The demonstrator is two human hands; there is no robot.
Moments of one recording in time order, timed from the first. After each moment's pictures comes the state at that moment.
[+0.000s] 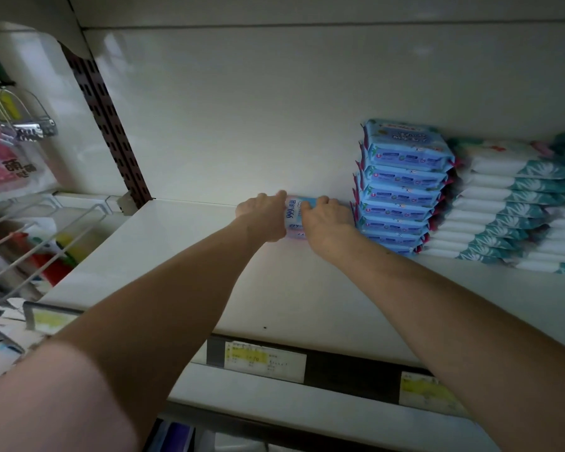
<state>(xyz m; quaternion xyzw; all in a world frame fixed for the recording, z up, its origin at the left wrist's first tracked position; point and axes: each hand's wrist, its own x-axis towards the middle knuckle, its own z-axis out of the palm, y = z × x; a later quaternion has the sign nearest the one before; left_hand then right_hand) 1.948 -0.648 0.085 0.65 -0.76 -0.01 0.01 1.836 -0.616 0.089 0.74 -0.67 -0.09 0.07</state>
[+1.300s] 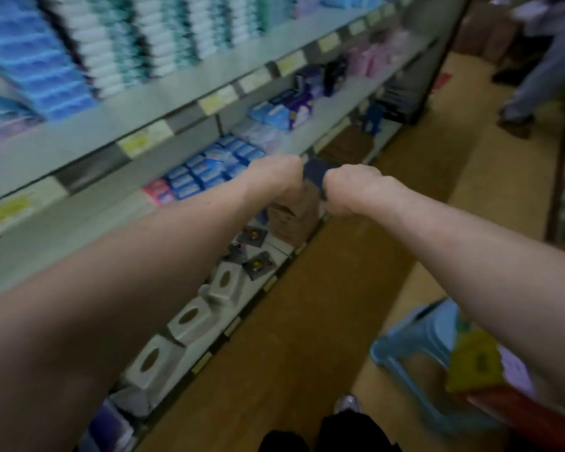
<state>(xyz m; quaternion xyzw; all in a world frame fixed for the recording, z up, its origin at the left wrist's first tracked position) 1.791 -0.197 0.043 0.11 -0.99 0.00 -0.10 1.771 -0.076 0.058 0.34 -0.93 -0.11 -0.11</state>
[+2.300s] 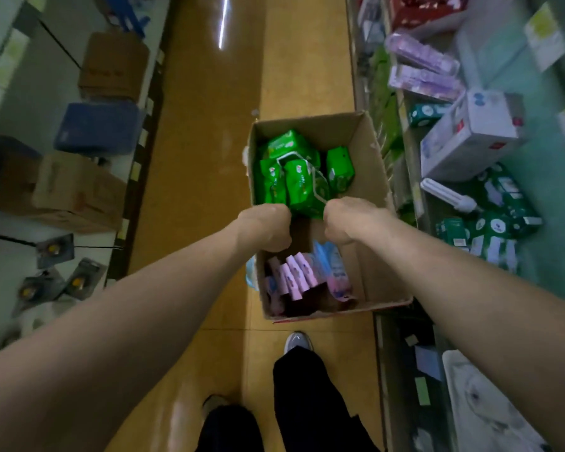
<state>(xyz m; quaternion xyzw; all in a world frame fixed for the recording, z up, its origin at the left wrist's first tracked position) 1.642 0.281 -0.159 -0.19 -0.91 0.00 -0.36 1.661 0.417 -0.147 -0.02 -0.93 0.00 -0.37</state>
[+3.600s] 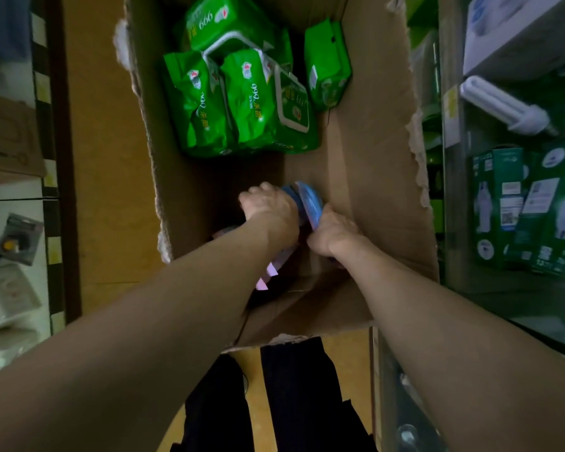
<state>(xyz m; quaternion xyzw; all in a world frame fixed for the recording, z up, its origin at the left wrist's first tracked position) 1.646 0.377 -0.354 -0.13 -0.88 0.17 -0.43 1.695 0.466 -0.380 -0.28 -0.82 0.20 -0.45</state>
